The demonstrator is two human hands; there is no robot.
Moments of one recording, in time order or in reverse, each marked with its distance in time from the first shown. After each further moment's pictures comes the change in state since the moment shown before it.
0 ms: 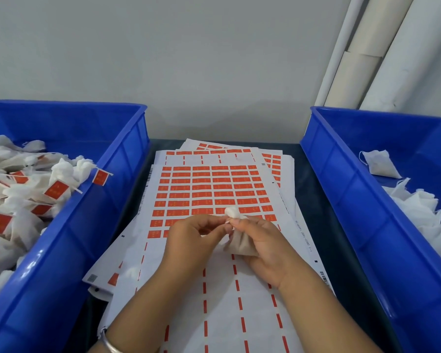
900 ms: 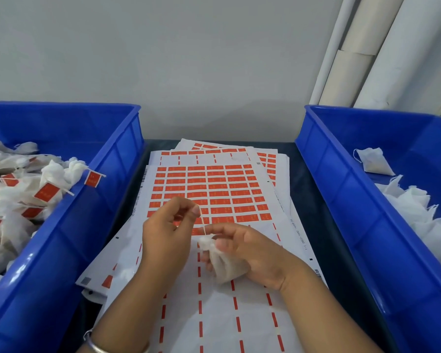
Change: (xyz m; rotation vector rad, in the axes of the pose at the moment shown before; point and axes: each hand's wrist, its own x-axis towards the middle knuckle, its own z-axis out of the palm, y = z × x) left_hand 0.005 -0.002 -0.011 0.022 0.288 -0.023; right_hand -0.009 -0.002 -0.005 -0.352 -0.366 0.050
